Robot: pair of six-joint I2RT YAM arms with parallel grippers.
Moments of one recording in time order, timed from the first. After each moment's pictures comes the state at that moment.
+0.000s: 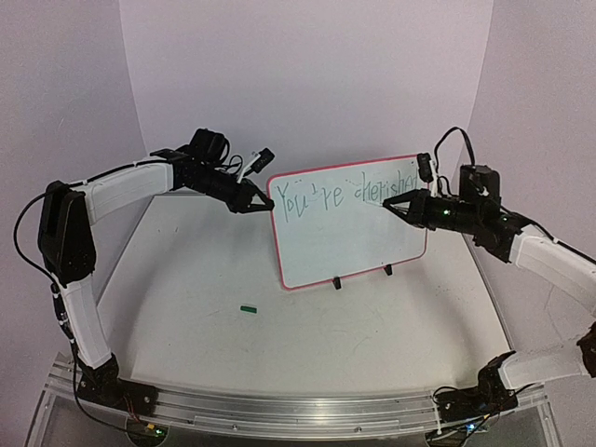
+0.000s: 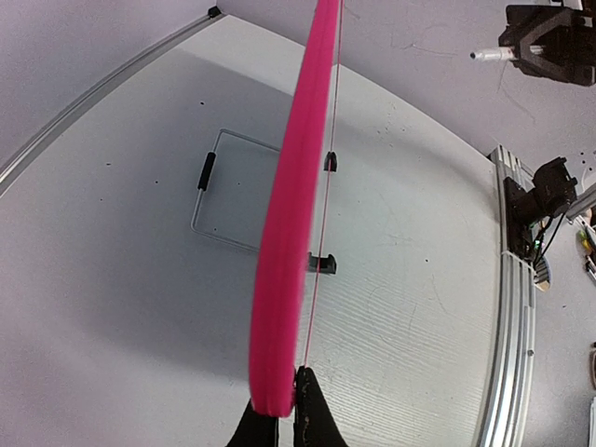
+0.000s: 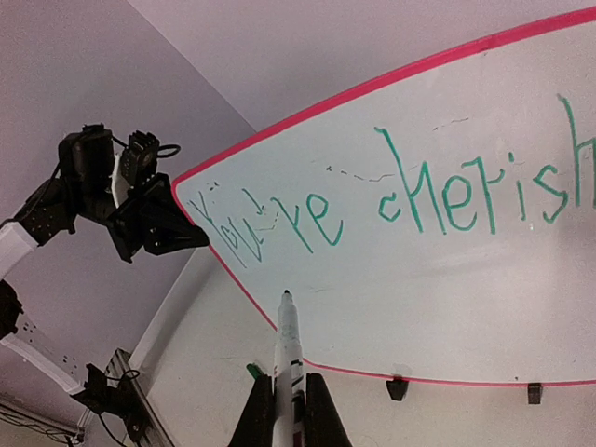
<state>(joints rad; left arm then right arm) -0.52 1.87 1.67 -0.54 0.71 0.23 0.38 1.19 0.95 -0.06 -0.47 0.49</state>
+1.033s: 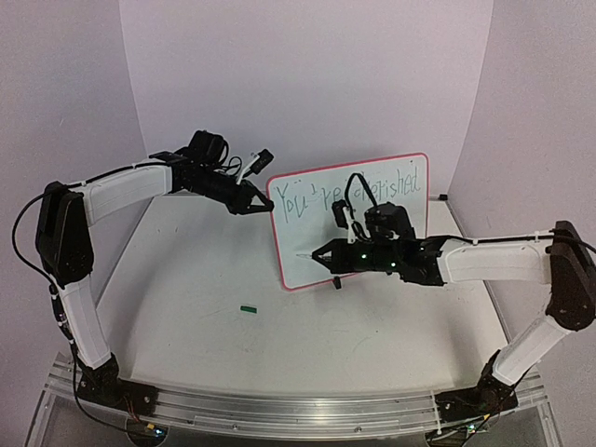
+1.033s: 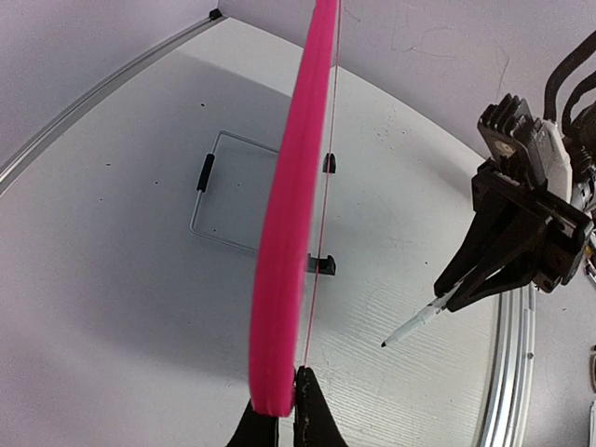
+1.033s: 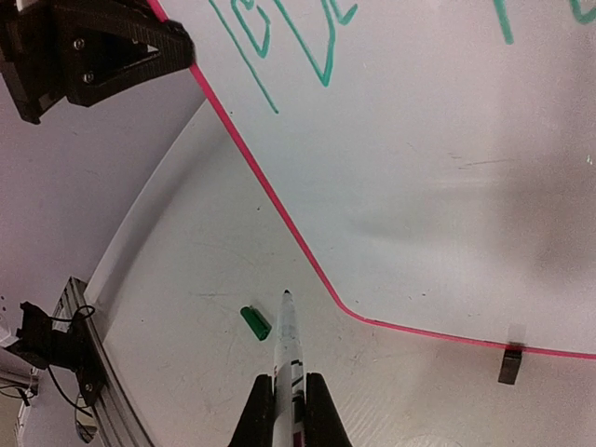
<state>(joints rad) -0.52 1.86 1.63 -0.51 0.71 0.21 0.83 1.57 0.96 0.13 -0.15 0.53</state>
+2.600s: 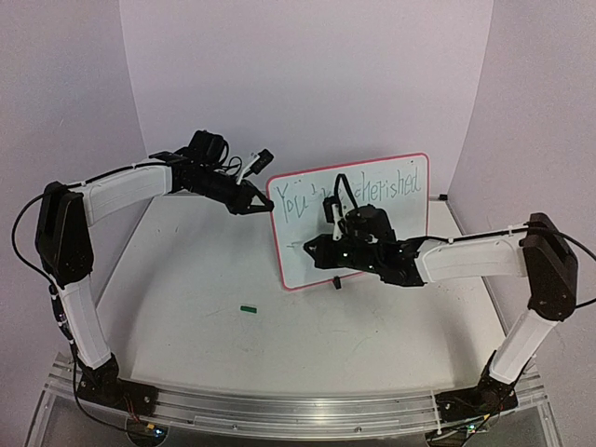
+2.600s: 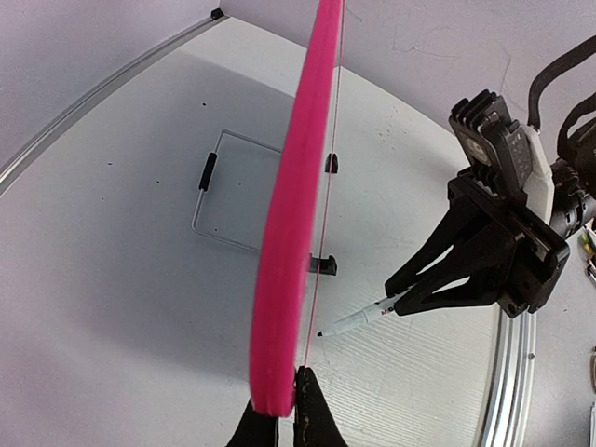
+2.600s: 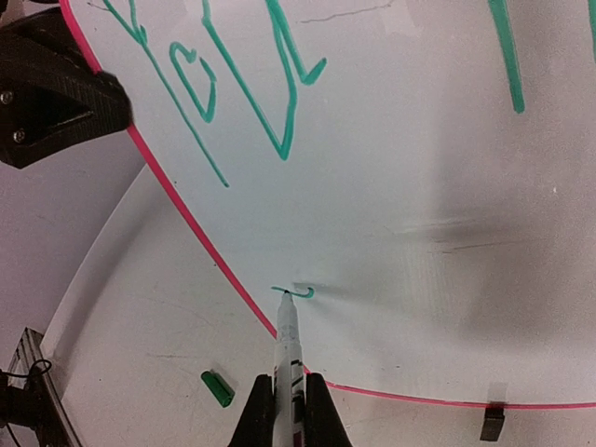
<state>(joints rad) -0.52 1.86 1.63 -0.50 0.71 0.21 0.87 1.71 1.04 0.23 0.05 0.52</state>
